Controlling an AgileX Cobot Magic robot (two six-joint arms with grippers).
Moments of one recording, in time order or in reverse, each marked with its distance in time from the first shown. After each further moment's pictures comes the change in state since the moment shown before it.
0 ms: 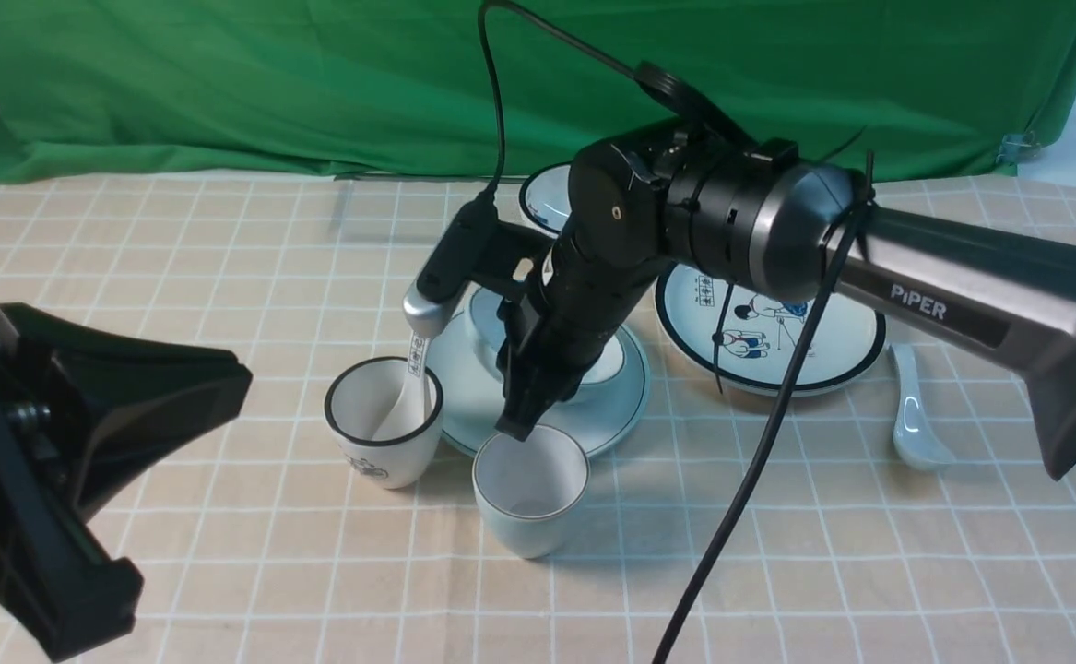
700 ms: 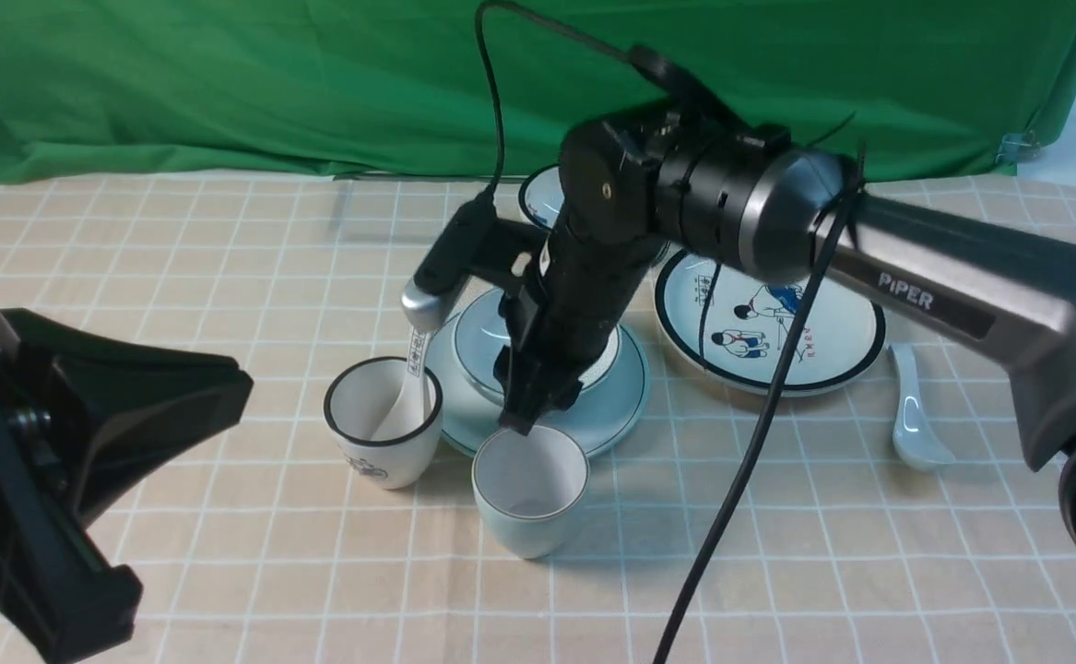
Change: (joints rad) right arm 0.000 0.003 -0.122 -0.001 0.195 0.036; left arm 0.000 0.002 0.000 -0.001 0.015 0.000
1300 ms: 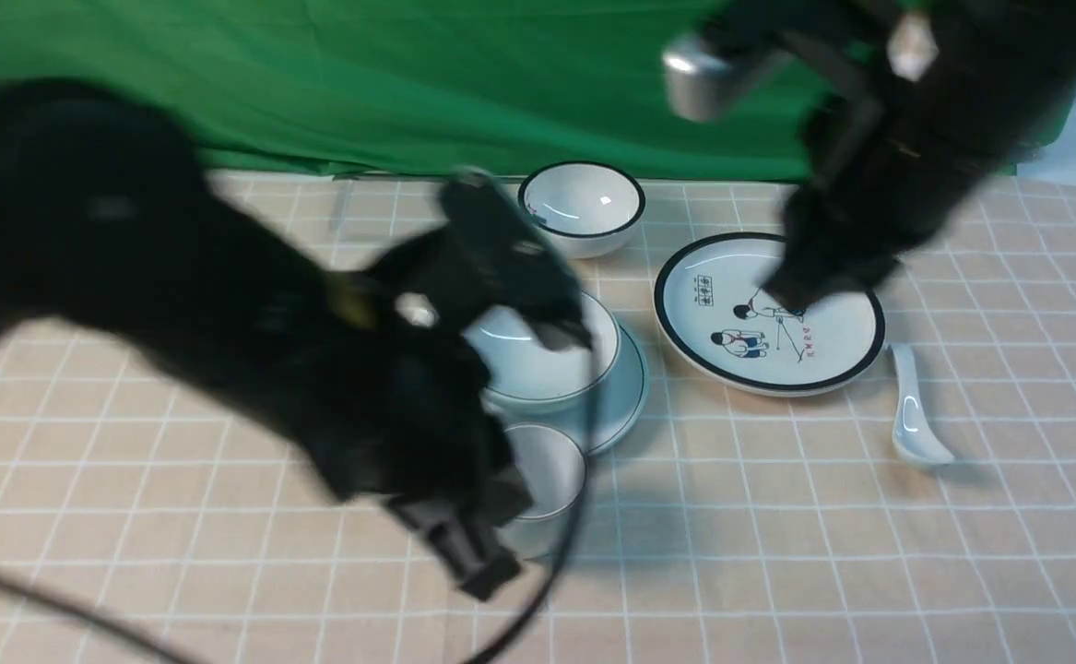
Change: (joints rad) right arm -0.154 -0.653 0.407 -0.088 0.207 0.309; left arm -0.317 0.765 -0.402 0.198 0.263 -0.077
